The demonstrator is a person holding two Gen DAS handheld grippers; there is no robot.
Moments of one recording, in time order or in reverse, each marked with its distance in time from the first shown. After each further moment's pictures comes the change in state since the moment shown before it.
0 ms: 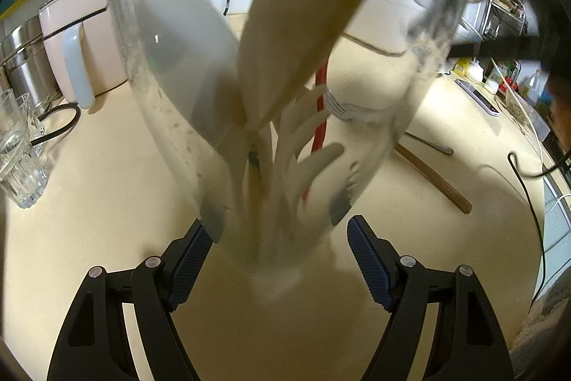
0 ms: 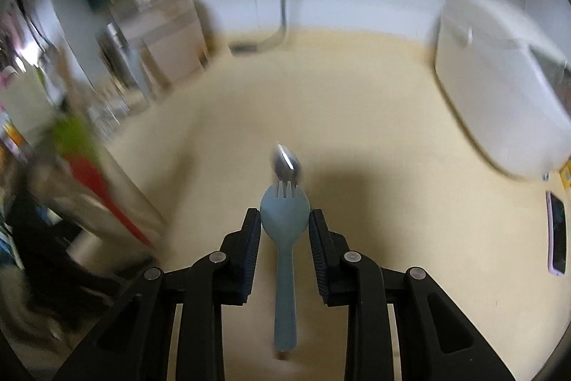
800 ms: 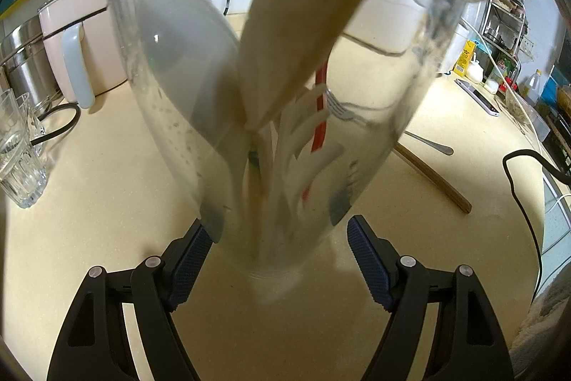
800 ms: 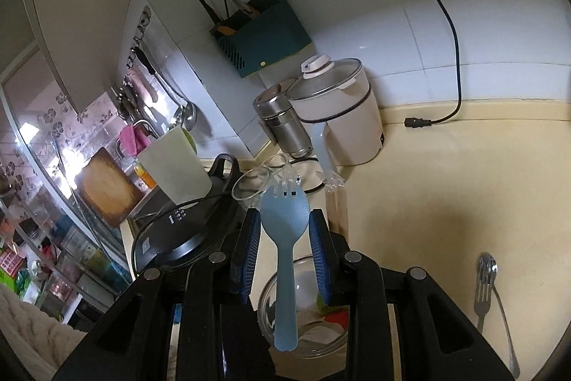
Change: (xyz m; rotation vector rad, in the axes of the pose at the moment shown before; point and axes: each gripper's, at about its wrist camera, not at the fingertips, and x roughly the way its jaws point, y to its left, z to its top) left arm 0.000 0.001 0.000 -0.001 -0.005 -0.002; right arm 0.005 0.102 0.047 -0.006 -0.178 0.540
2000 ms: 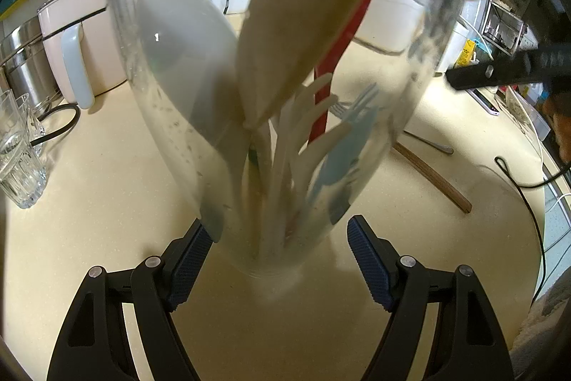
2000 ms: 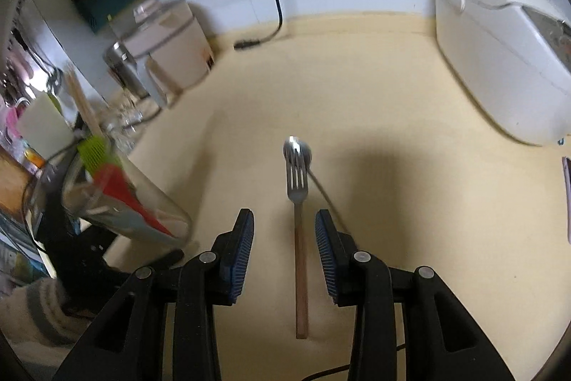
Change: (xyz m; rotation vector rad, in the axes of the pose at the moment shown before) left arm -0.001 0.000 -0.001 0.004 0.003 -0.001; right arm -0.054 -0.117 -0.081 0.150 0.292 -0.490
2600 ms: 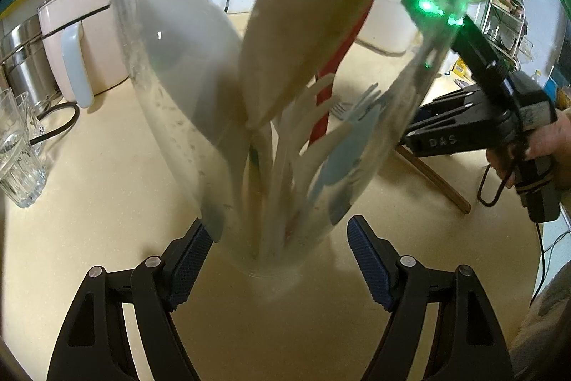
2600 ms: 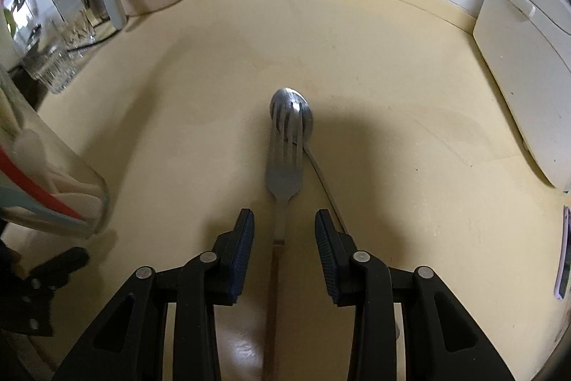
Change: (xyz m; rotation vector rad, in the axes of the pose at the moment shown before) left arm -0.001 0.000 -0.001 -0.002 0.001 -0.003; right arm 0.101 0.018 0.005 -0.189 0.123 -0.182
